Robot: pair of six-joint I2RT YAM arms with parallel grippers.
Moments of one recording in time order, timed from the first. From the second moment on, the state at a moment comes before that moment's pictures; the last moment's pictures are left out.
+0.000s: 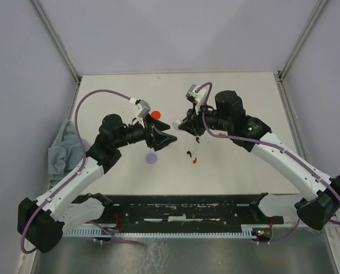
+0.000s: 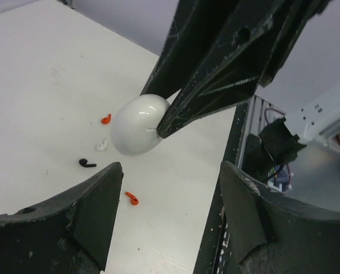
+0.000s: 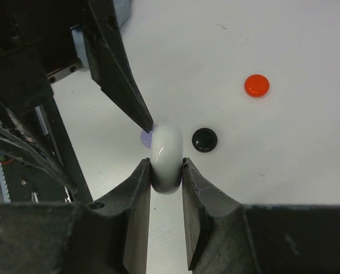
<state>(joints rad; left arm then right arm) -0.55 0.99 0.76 0.22 0.61 -0.35 0.69 1.26 1.22 -0.33 -0.37 -0.03</state>
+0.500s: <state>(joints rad) -0.54 1.09 0.83 0.16 0.95 -0.03 0.69 1.27 1.43 -0.64 -0.59 -0.18</state>
